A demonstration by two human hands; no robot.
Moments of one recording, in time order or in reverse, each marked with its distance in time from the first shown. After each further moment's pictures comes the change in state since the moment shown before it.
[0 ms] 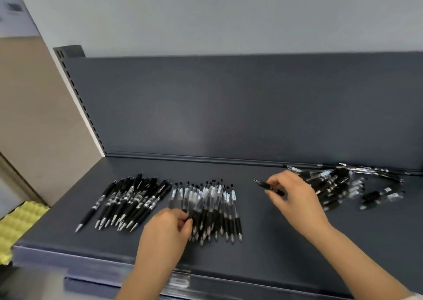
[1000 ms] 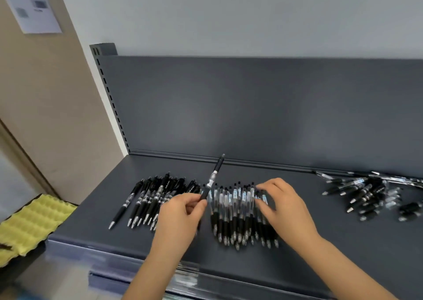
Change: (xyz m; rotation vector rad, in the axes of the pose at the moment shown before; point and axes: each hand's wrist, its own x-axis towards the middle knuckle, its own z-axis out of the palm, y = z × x) left_hand 0.027 -0.034 -0.031 -0.397 0.080 -0.052; right_hand 0.007 -0.071 0.060 -0.110 -0.032 -0.071
